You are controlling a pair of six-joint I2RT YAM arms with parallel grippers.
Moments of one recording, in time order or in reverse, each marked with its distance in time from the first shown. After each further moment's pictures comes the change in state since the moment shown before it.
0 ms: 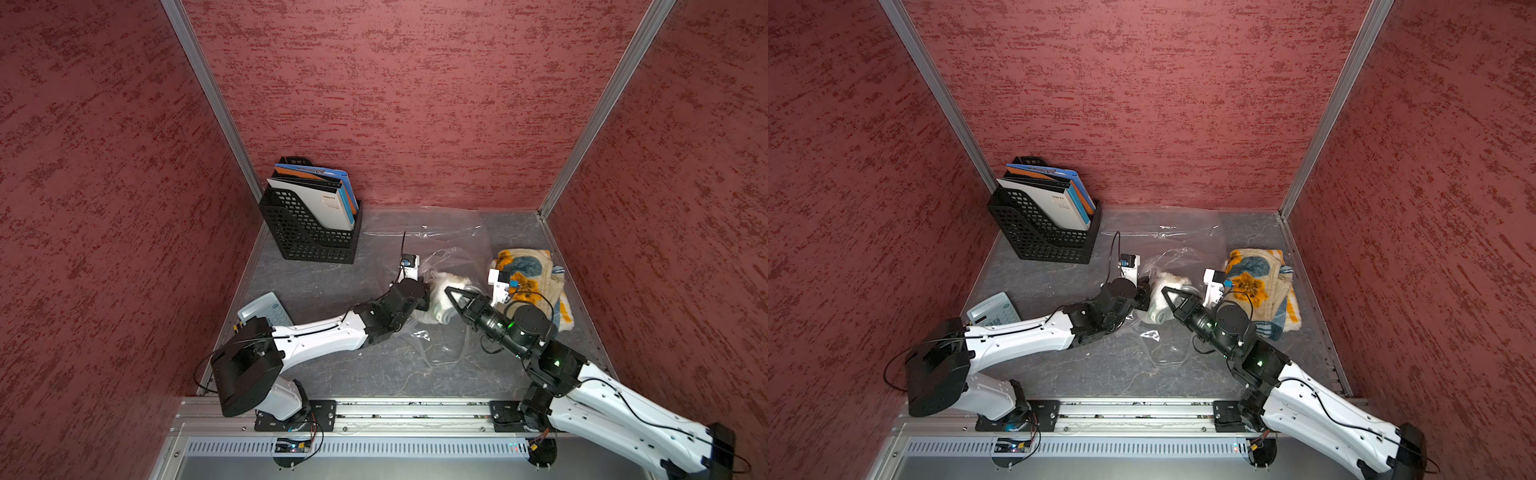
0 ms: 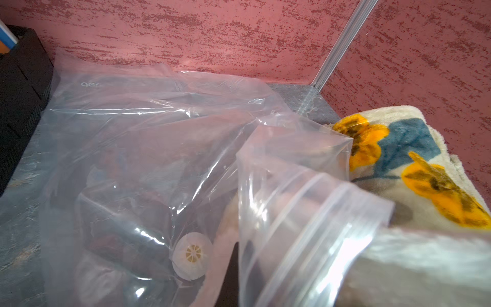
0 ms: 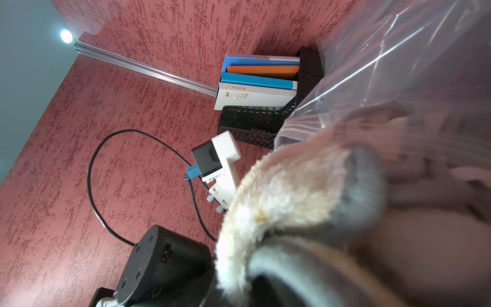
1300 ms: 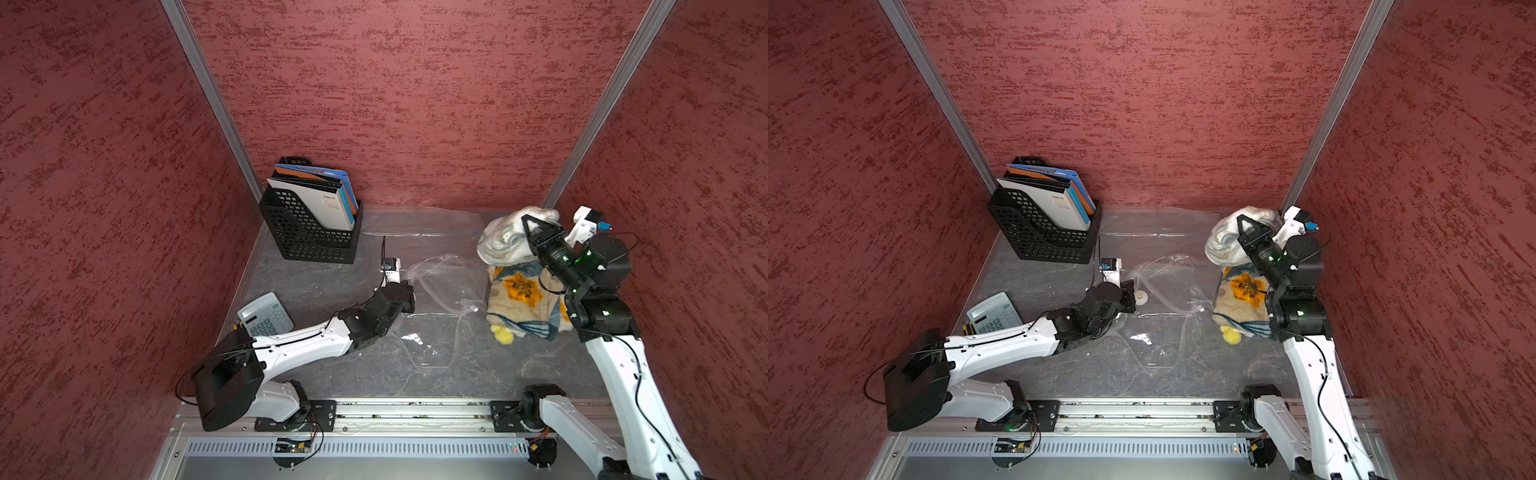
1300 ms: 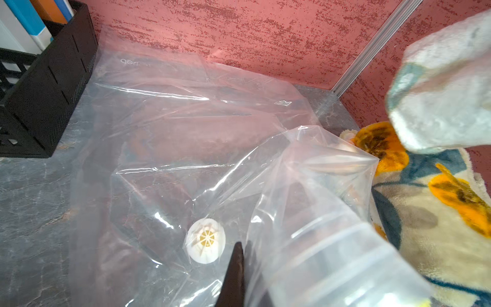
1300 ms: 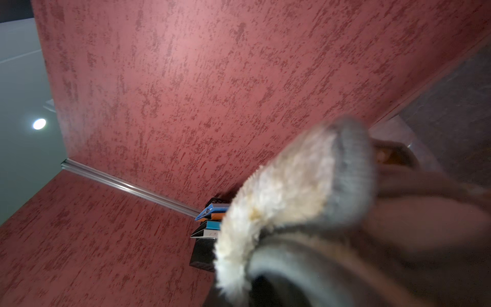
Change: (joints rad) left arm 0.039 -0.127 -0.124 -0.028 0.003 -0.093; right arm -0.864 0.258 0.522 -0.239 -0.360 -0.222
